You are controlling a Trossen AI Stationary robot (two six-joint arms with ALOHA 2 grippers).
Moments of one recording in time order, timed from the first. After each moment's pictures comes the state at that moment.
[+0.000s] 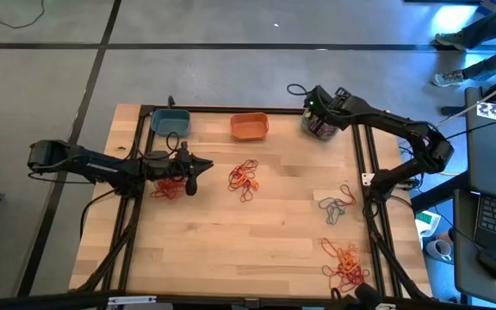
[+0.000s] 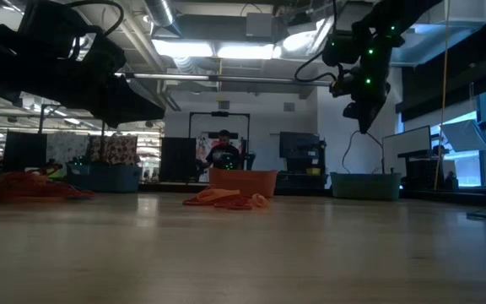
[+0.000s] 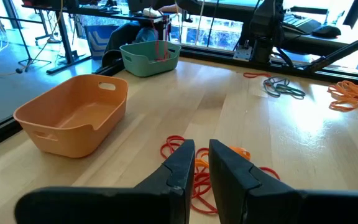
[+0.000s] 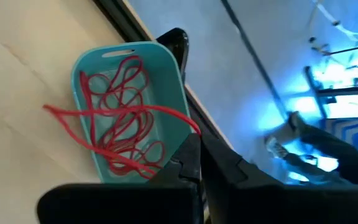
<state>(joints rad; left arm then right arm) 0.13 1.01 0.11 0.69 -0.19 -0.11 -0.67 1.45 1.15 -0.83 0.56 -0.13</state>
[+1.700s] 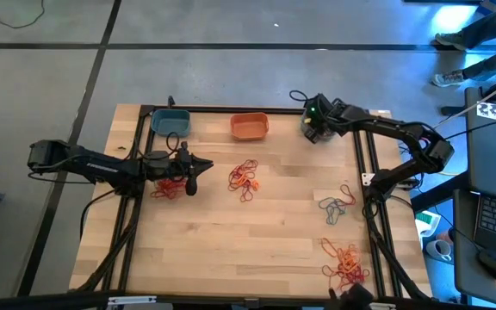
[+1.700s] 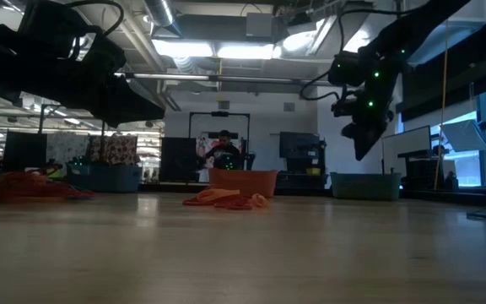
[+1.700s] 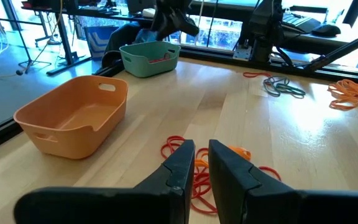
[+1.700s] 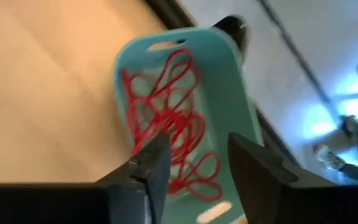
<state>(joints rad) 0.13 1.01 0.11 0.69 -0.19 -0.10 -0.70 1.46 0.95 -0.60 0.39 -0.11</state>
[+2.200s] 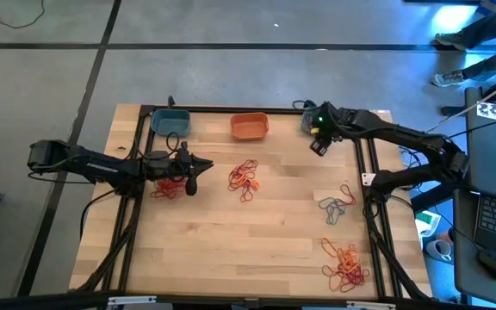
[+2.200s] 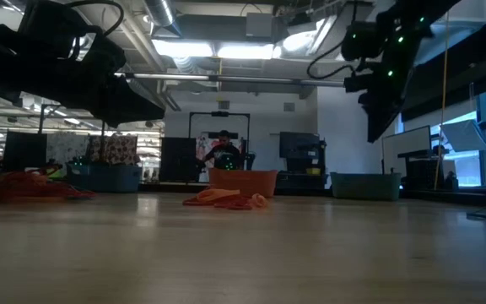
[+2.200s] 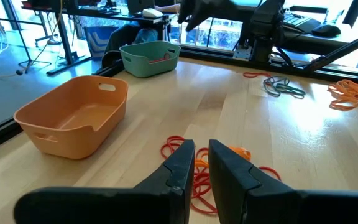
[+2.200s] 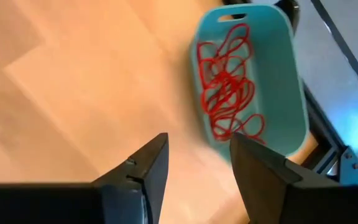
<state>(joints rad) 0.13 1.01 0.11 0.69 -0.19 -0.10 -0.55 1.26 0.97 -0.86 0.28 0.02</state>
